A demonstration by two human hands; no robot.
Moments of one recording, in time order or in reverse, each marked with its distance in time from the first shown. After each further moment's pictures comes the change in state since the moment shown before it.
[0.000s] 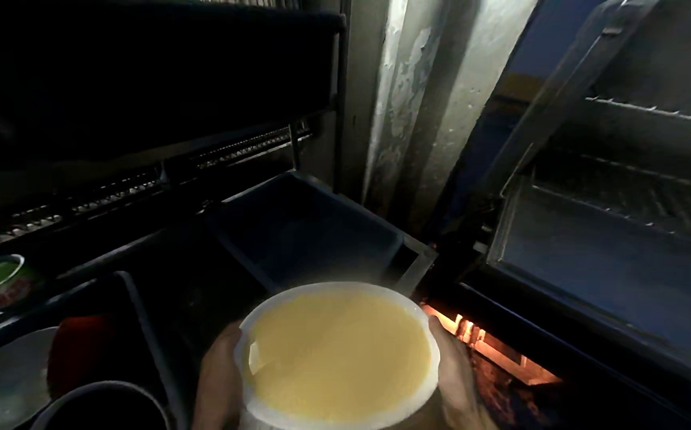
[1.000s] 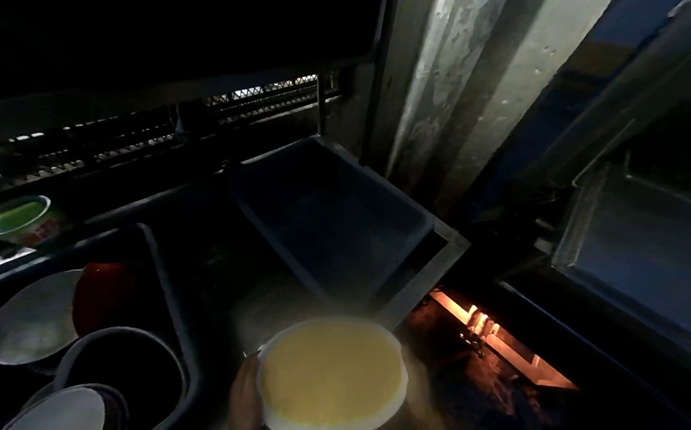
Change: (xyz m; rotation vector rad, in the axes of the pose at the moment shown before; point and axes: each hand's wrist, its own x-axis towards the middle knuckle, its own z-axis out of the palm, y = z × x) left_hand -0.031 -0.174 0.022 -0.070 0.059 -0.210; right_hand 0.013 0.183 0.014 -0.118 -0.185 0.081
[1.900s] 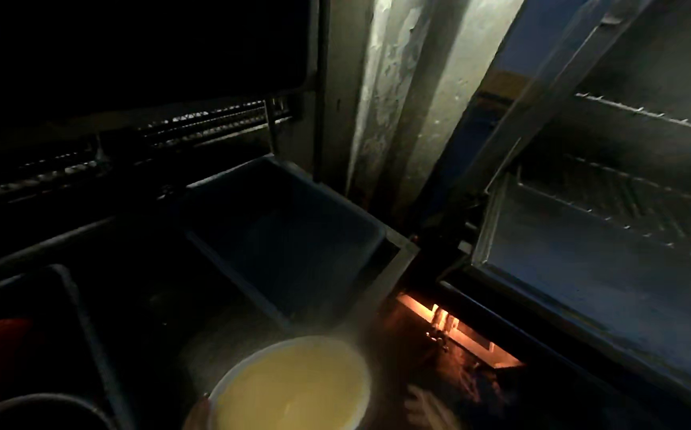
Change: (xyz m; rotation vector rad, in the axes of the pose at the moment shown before) left_hand 0.011 -0.025 -0.007 0.139 -0.048 0.038; right_hand -0.044 -0.024 -0.123 -0.186 -0.220 0.376
